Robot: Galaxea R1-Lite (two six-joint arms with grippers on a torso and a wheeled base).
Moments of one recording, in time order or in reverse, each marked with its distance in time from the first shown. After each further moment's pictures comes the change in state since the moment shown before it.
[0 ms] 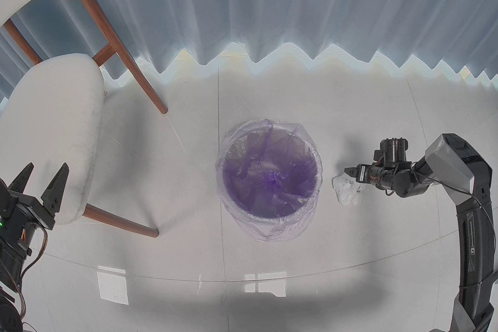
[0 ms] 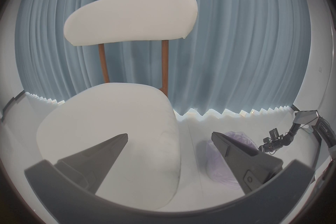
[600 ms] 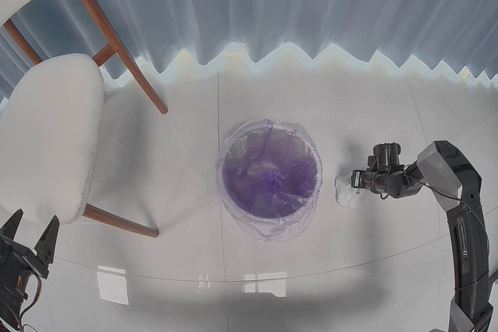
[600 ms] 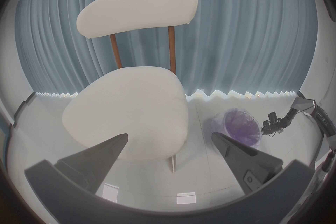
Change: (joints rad) left arm 0.009 -0.420 0.000 0.583 0.065 0.043; right arm 0.007 0.107 -0.155 0.113 0.012 -0.019
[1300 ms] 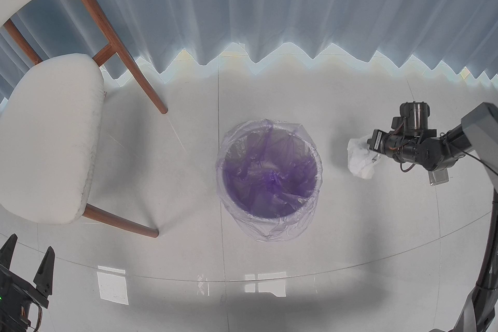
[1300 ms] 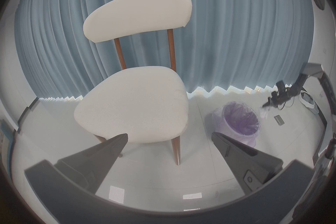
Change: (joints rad) left arm 0.015 -0.319 0.000 0.316 0.001 0.047; right arm 0.019 -0.462 0.316 0.002 0.008 0.179
